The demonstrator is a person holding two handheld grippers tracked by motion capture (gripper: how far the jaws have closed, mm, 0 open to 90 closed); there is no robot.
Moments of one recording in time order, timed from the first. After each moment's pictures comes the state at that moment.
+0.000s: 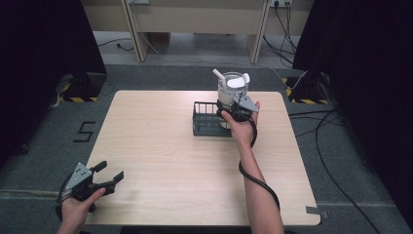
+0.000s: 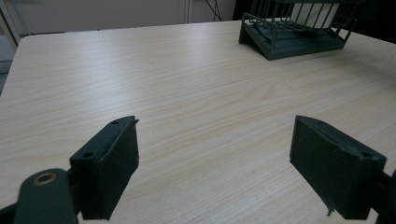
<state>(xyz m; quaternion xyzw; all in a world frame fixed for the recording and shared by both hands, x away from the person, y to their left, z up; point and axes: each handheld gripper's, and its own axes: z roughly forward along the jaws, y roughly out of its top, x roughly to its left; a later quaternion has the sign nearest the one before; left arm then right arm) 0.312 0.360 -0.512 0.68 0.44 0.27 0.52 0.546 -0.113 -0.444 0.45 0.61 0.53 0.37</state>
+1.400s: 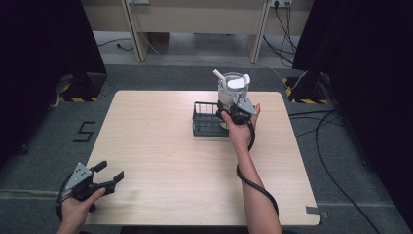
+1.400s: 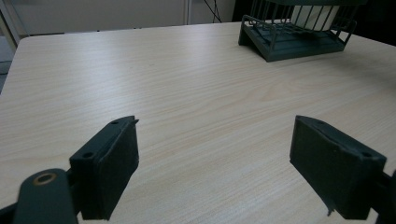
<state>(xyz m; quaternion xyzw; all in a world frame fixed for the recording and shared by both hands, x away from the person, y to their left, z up) 0.312 0.360 -0.511 0.68 0.44 0.27 0.53 0.533 -0.107 -0.439 0.47 0.59 0.52 0.39</state>
